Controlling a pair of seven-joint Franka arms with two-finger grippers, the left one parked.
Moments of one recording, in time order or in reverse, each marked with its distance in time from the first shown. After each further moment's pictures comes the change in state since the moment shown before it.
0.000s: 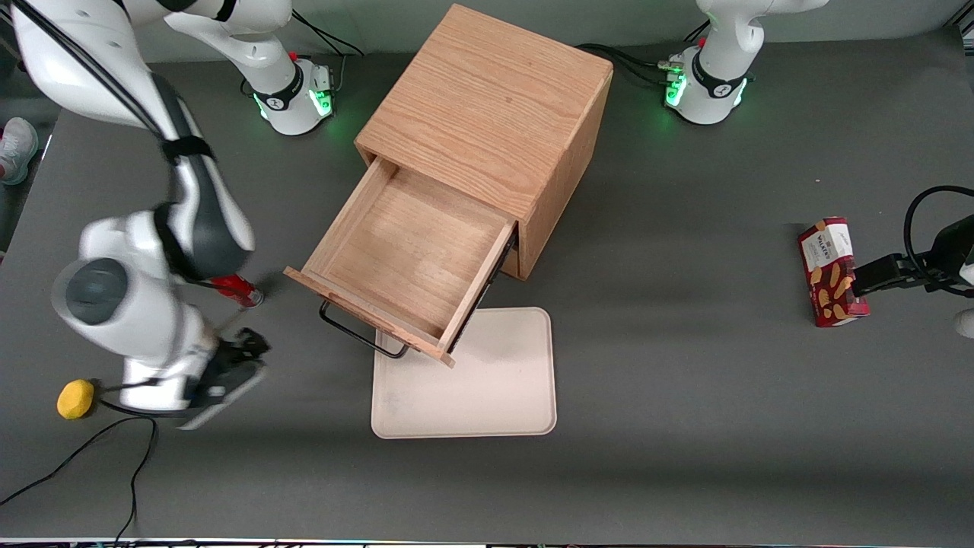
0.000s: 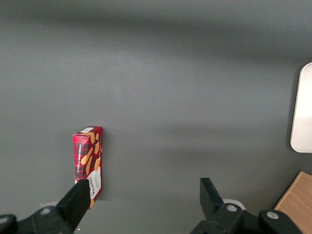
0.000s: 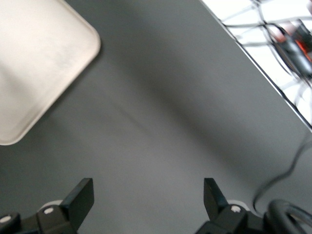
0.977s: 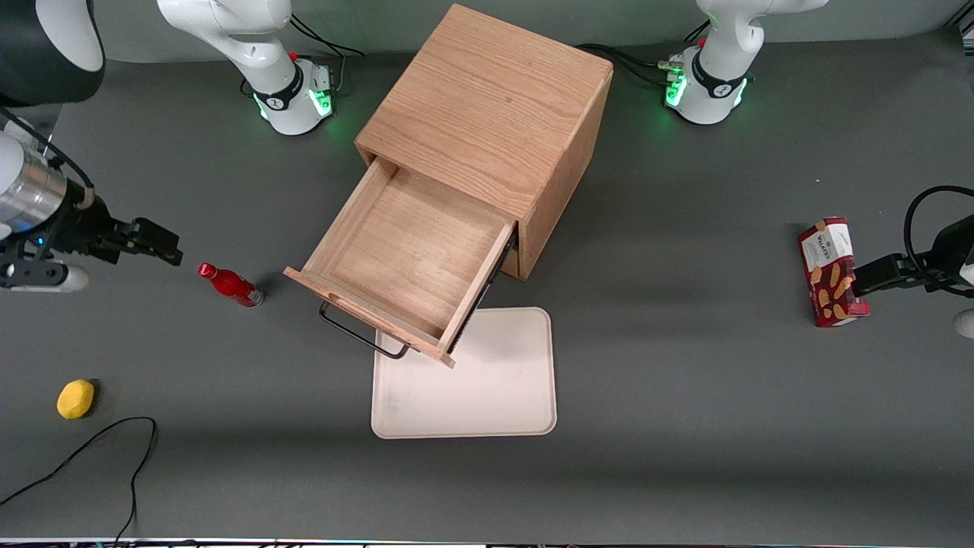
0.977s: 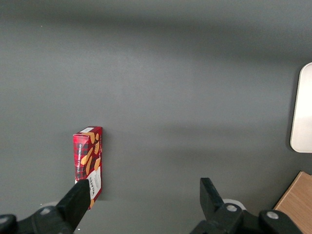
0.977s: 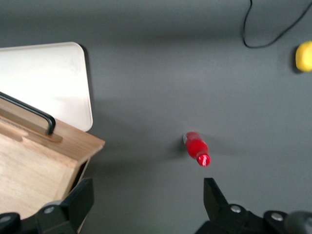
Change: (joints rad) arm -0.083 -0.488 -0.082 -0.128 0.292 -0.440 0.594
